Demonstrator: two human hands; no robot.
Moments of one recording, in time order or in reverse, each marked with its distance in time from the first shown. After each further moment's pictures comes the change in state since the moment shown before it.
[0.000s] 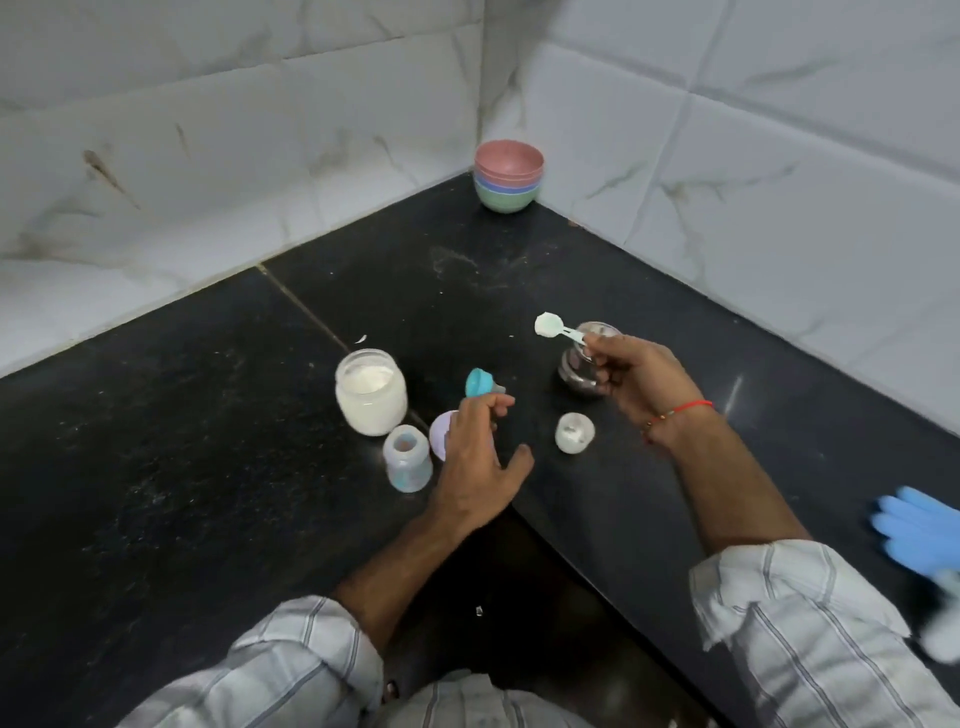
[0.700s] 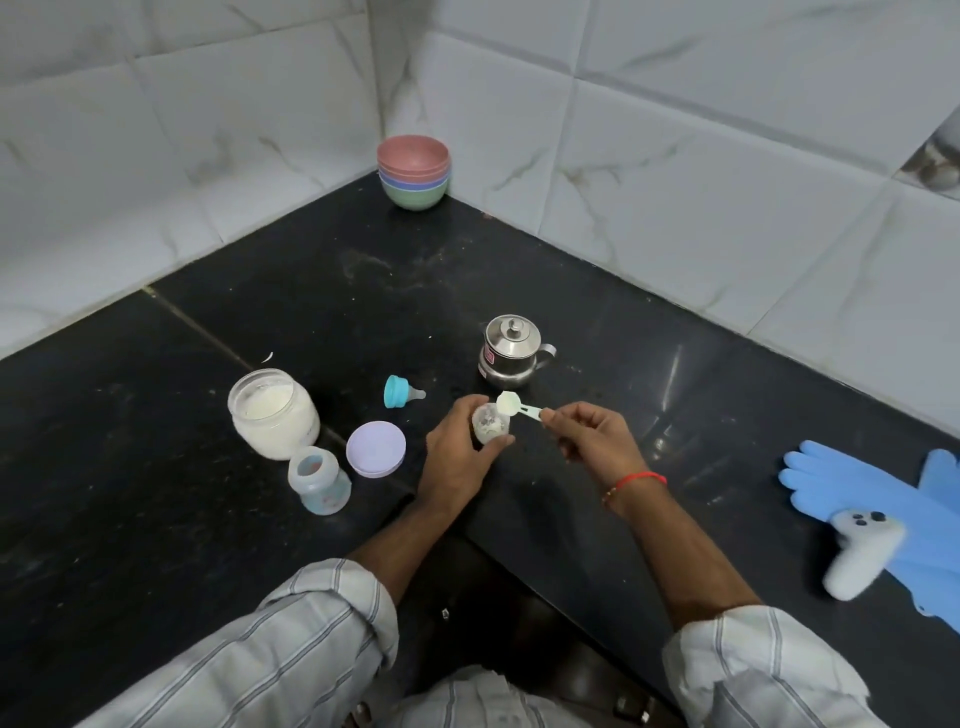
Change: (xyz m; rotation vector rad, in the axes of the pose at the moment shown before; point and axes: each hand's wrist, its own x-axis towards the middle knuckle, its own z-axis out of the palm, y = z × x) left_hand 0.035 -0.009 0.095 -0.037 -0.147 -0.195; right_hand -0.051 0.060 -0.072 -0.238 0.225 0.004
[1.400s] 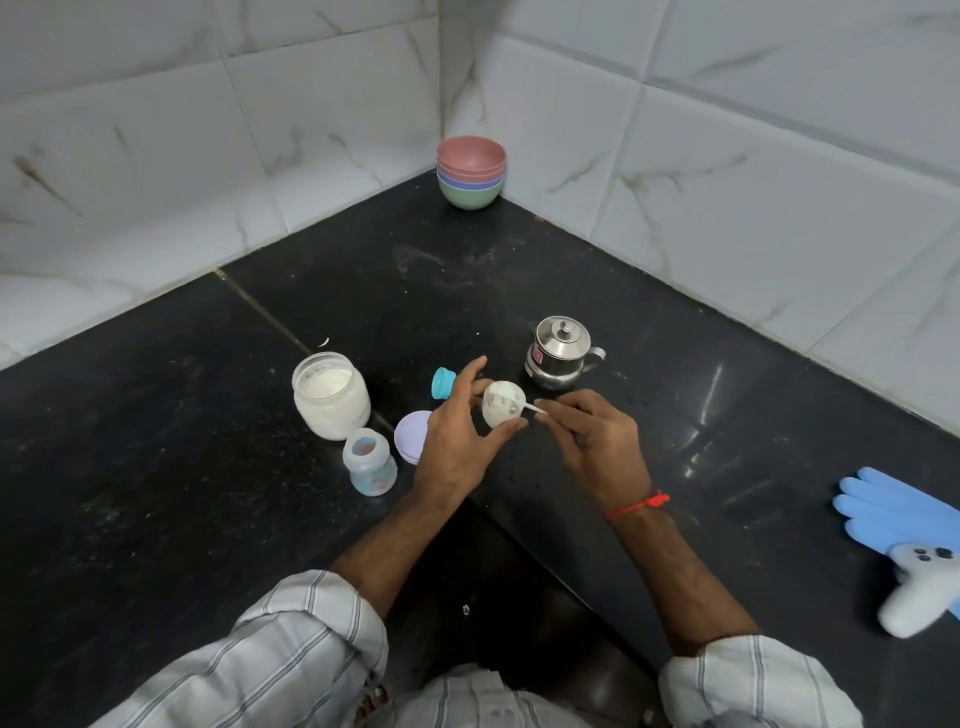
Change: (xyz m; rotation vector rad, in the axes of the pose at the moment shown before) left_hand -0.016 0.021 -0.062 -0.029 0.106 0.029; right_hand -0.013 -0.001 0.047 -0.685 0.157 -1.013
